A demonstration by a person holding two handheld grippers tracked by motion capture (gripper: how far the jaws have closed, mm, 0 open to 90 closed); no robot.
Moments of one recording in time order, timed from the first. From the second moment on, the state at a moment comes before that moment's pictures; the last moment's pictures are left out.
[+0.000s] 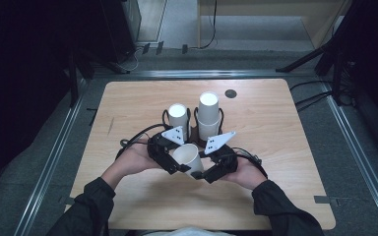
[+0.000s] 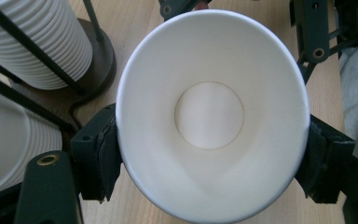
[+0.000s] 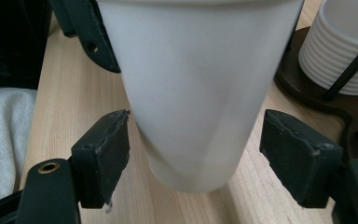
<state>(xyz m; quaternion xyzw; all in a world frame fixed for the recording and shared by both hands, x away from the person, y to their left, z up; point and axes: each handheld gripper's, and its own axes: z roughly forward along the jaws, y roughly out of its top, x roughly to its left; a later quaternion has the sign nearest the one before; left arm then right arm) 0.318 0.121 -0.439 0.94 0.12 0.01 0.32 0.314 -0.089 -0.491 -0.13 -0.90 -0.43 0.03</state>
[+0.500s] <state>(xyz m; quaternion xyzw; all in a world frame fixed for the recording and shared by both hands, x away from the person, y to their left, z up) 0.317 0.116 -0.441 0.94 0.11 0.01 0.32 0.312 -0.086 -0.495 -0.12 -0.90 -0.42 0.03</state>
